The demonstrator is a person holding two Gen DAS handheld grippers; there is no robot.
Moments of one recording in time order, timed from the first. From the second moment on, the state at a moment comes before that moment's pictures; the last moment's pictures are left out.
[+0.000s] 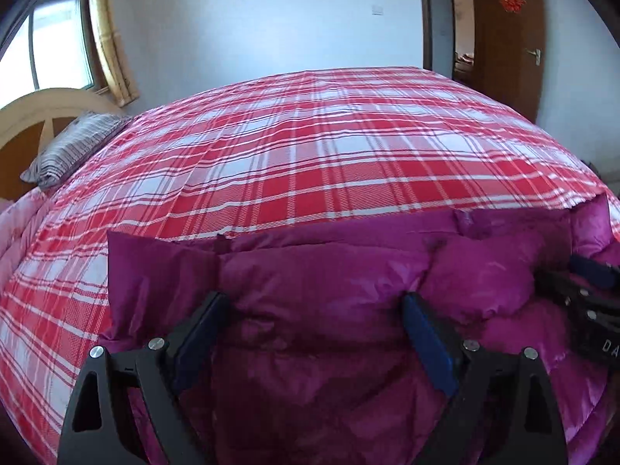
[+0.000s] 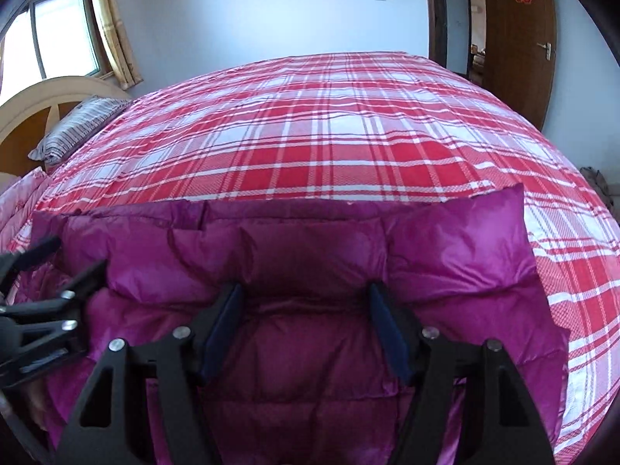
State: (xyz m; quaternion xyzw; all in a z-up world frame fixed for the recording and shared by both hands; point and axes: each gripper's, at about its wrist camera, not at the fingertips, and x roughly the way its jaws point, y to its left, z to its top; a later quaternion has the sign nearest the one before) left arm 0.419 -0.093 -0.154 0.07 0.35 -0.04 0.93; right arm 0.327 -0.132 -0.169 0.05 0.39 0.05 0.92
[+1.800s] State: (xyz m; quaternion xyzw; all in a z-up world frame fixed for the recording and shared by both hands) left arm 0.432 -0.098 -0.183 0.07 0.38 -0.01 0.92; right arm 0.314 -0.107 -0.163 0.02 0.39 -0.02 0.92
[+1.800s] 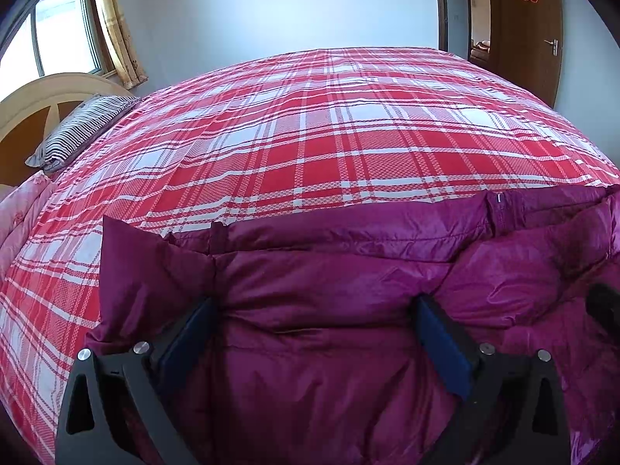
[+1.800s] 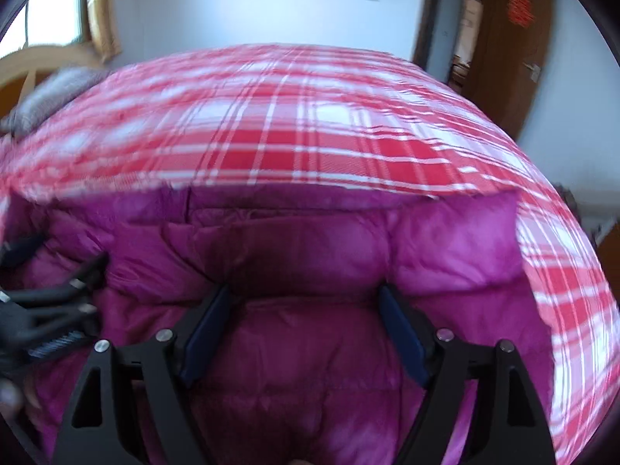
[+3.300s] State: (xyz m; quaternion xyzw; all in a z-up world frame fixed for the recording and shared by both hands) left arm 0.376 0.011 -0.159 -0.08 0.37 0.00 0.92; right arm 0.274 -0.050 -0.190 -0.03 0.39 0.00 0.92
